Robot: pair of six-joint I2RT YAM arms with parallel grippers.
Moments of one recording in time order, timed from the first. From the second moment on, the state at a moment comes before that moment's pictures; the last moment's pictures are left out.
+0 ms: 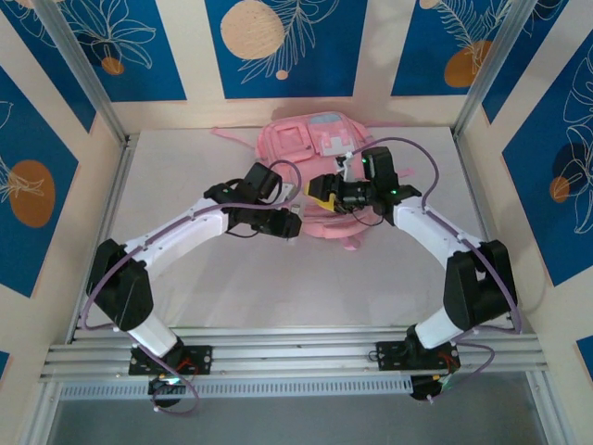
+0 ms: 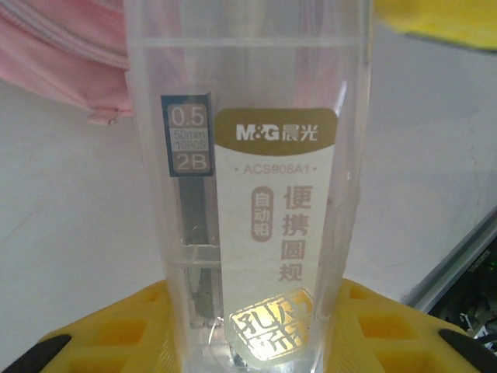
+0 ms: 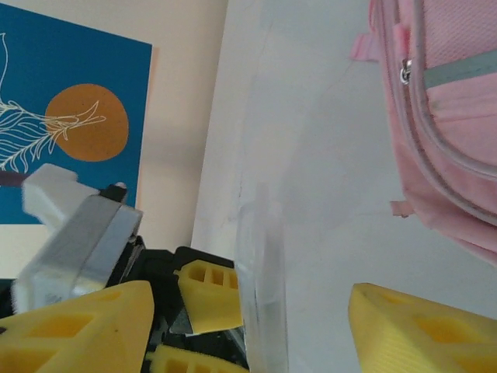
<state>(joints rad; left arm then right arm) -0.70 1.61 1.34 -0.72 0.31 -0.37 0.35 1.53 1.09 -0.20 -0.81 0.75</state>
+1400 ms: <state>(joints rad) -0.79 2.13 1.88 -0.68 -0.09 0.08 -0.27 1.35 0.93 -0.41 -0.84 0.76</state>
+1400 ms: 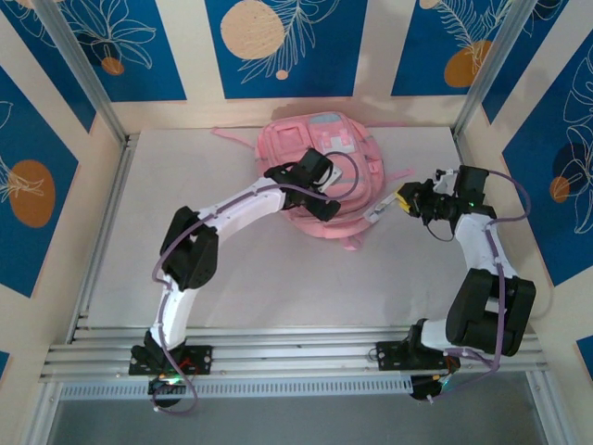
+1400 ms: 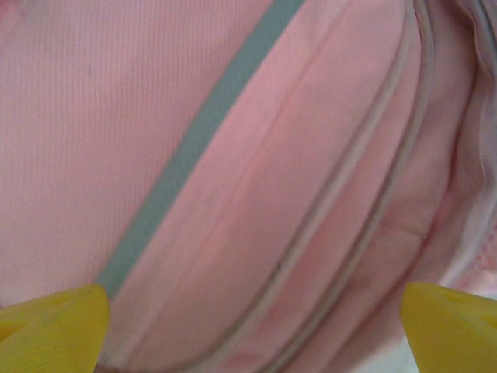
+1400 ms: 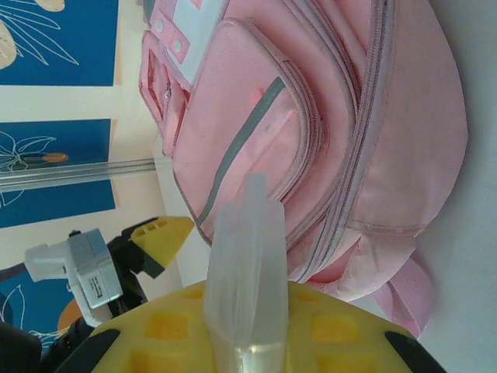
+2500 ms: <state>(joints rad) -0.73 2.19 2.07 -0.74 0.13 -0.16 -0.06 1.37 0.90 -0.18 -0.76 0.99</state>
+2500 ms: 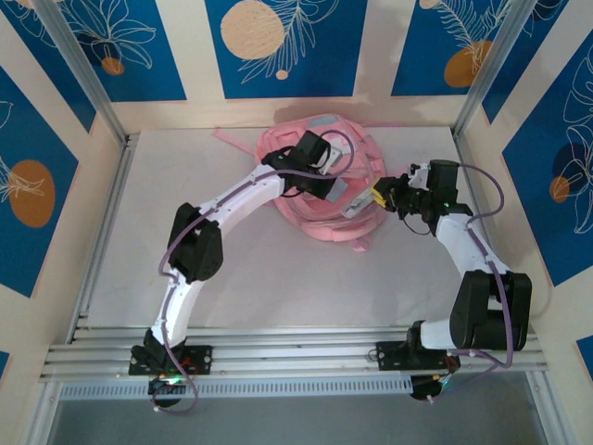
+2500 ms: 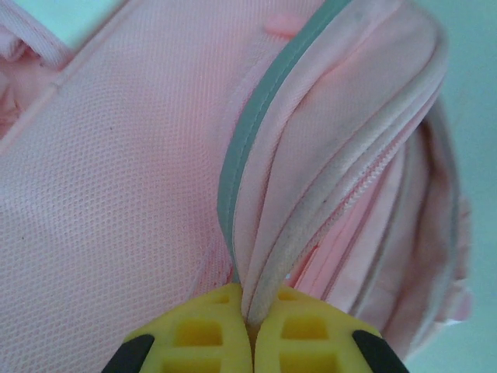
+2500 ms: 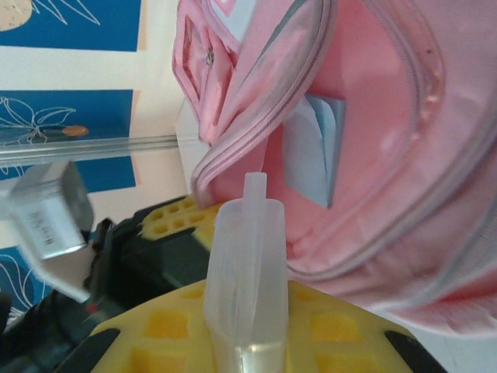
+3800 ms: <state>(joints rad) -0.73 2.16 2.07 -0.68 0.40 -0.49 0.15 1.33 0.95 -0.36 -0.41 0.95</state>
